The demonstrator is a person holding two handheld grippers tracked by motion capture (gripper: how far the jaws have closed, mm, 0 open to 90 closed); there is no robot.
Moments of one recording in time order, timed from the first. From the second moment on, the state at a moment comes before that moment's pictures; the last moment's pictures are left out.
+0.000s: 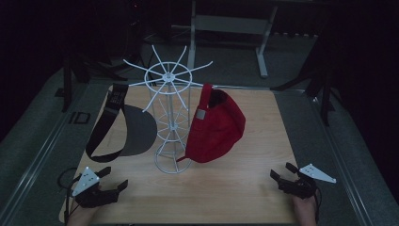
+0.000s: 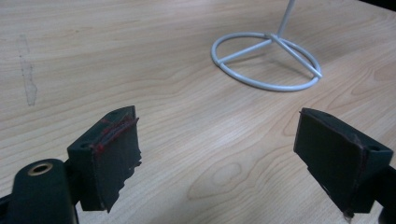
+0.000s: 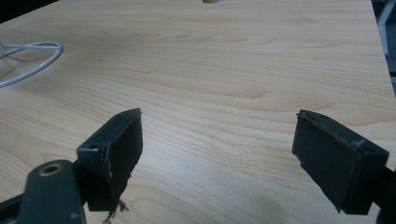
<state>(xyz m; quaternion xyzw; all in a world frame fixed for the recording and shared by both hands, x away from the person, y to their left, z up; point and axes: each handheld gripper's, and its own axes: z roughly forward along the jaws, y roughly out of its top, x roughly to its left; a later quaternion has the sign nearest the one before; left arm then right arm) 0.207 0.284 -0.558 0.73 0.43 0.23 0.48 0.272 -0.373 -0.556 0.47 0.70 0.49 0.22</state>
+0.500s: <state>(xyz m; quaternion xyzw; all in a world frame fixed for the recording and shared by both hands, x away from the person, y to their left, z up) 0.205 0.281 -0.562 0.73 0.43 0.24 0.47 0.270 -0.377 -0.555 0.49 0.68 0.48 0.25</state>
